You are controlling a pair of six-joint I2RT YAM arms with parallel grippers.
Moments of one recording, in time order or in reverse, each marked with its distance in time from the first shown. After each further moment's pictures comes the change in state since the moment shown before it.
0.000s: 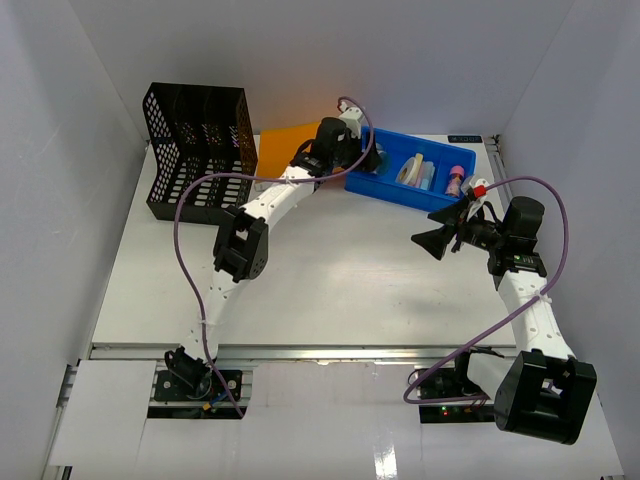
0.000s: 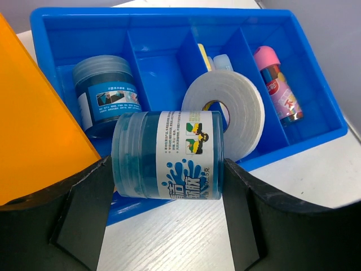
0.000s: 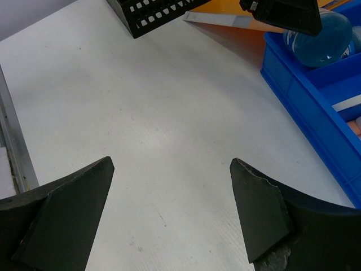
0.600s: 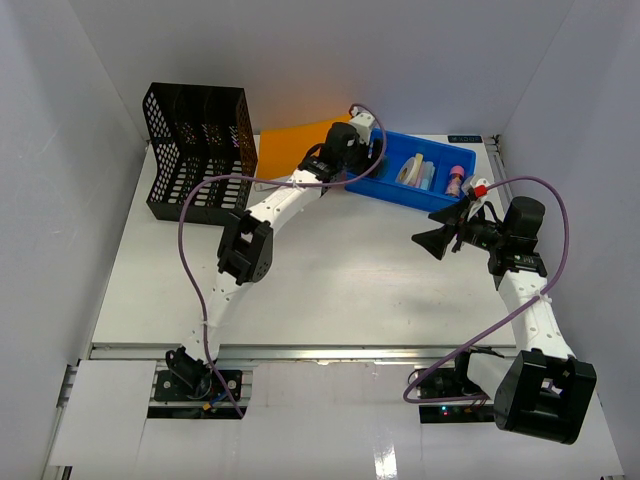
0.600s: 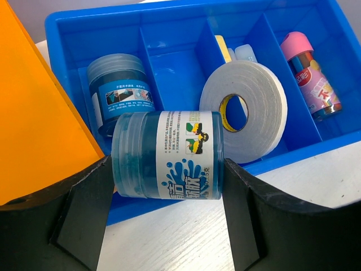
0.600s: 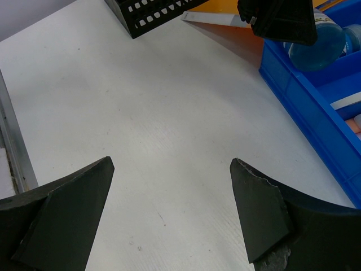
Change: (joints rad) left arm -0.045 0.000 -0.001 -0.023 -0.136 0.140; right arm -0.006 0.002 0.000 0.000 0.001 0.002
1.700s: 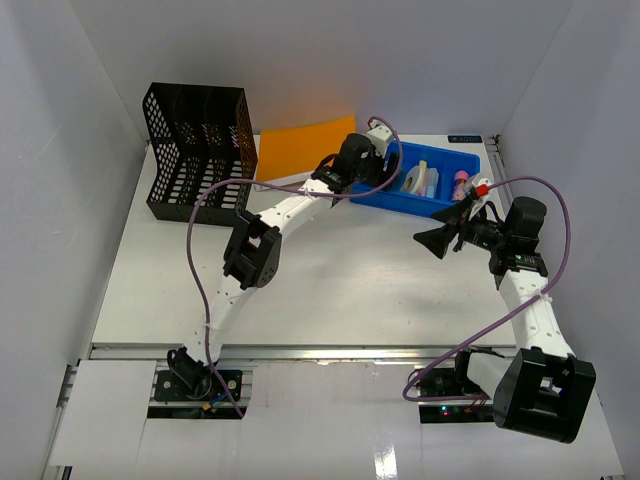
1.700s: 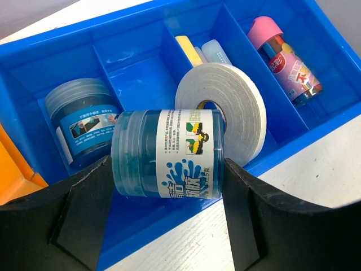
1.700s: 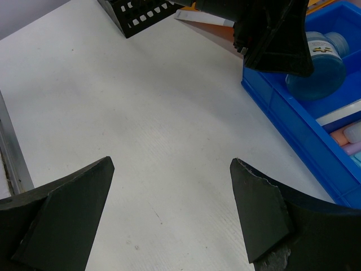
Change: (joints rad) left arm -0.068 0.000 -0.053 0.061 0.053 0.027; right arm -0.013 0.006 0.000 0.000 0.011 0.000
